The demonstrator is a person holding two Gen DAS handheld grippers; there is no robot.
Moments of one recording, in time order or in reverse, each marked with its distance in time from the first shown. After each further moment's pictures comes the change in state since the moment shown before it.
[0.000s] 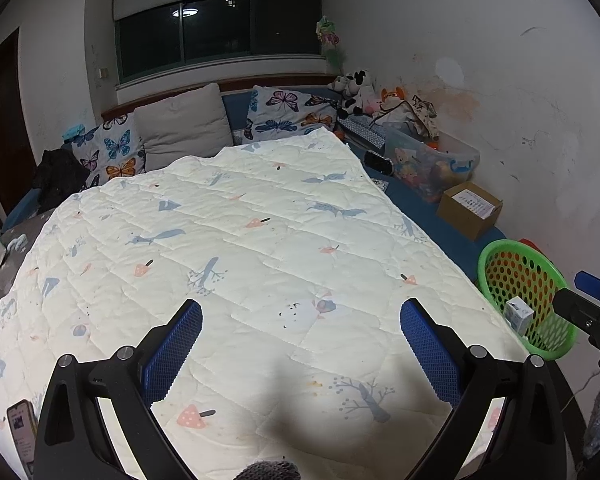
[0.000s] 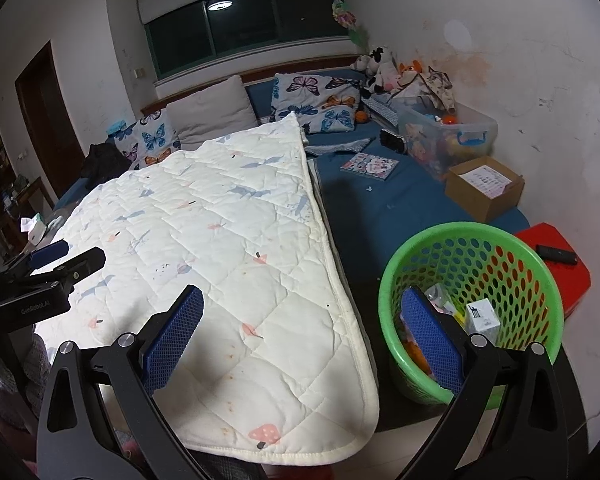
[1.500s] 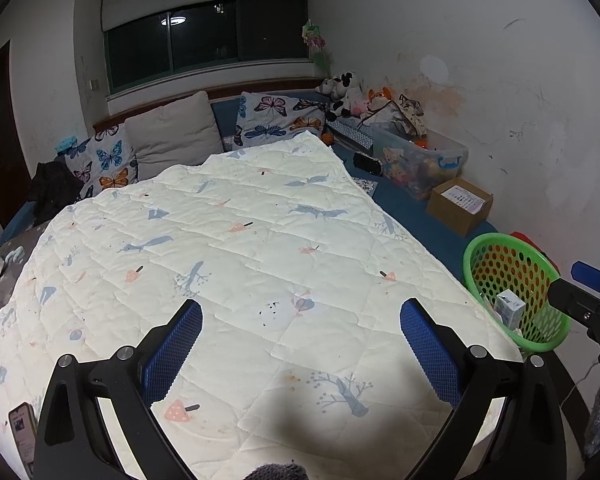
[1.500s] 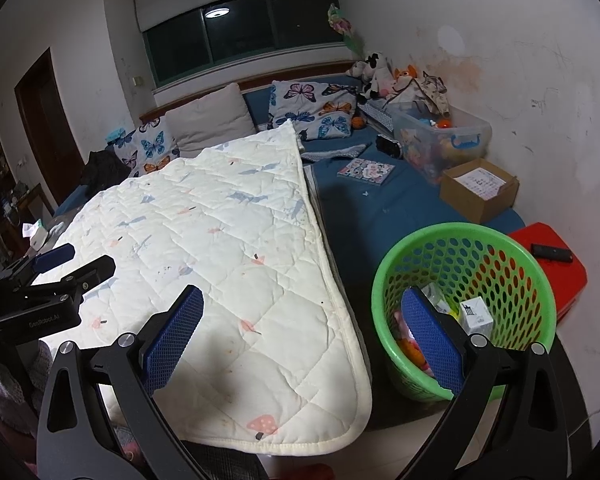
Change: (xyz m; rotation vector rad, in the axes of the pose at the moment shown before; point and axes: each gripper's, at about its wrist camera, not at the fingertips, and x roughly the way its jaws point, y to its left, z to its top) left arm -0.010 -0.019 -0.002 0.038 -0.014 -0.016; right arm -0.017 -0.003 -0.005 0.011 -0.028 -0.002
